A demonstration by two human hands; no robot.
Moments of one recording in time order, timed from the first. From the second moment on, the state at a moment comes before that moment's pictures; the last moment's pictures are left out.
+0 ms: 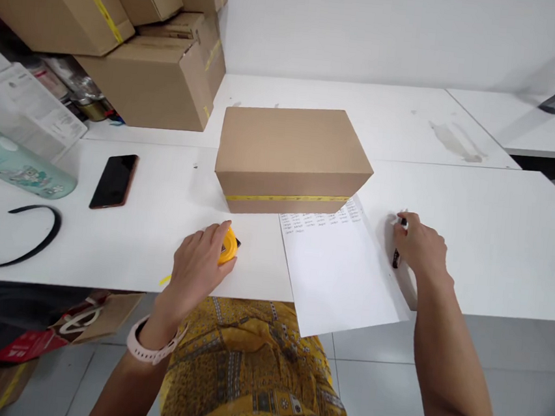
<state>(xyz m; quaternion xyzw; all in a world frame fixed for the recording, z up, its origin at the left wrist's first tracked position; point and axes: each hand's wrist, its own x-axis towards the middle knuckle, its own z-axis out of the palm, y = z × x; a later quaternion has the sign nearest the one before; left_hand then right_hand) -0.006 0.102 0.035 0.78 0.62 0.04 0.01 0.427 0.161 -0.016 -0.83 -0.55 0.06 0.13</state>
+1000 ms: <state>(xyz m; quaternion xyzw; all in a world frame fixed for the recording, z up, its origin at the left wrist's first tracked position) 0.134 0.119 0.006 0.92 0.38 -0.07 0.06 0.290 0.166 -0.015 -0.55 -0.51 0.47 0.46</state>
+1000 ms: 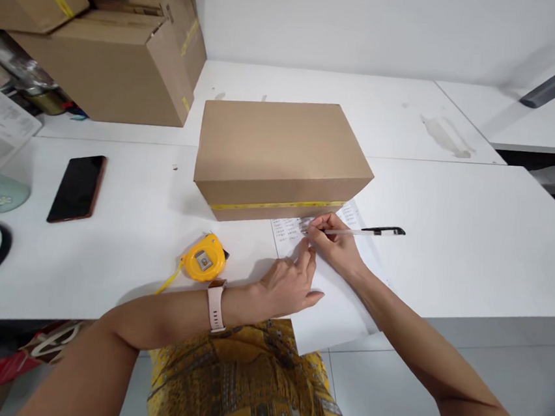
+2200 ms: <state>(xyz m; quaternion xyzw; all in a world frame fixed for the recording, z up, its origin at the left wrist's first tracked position) 0.131 0.119 0.000 0.93 0.36 -0.04 0.01 0.291 0.164 -0.033 -0.60 -0.53 0.39 0.46</state>
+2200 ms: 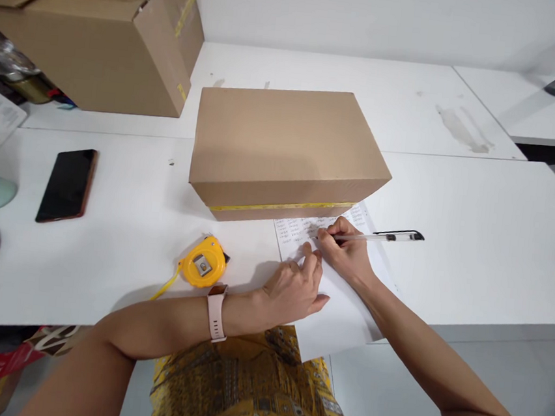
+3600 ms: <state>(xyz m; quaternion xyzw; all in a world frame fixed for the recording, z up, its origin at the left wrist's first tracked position) 0.132 0.117 -0.005 0.93 0.36 -0.03 -0.01 0.292 0.166 -0.035 -0.61 -0.52 0.36 0.48</state>
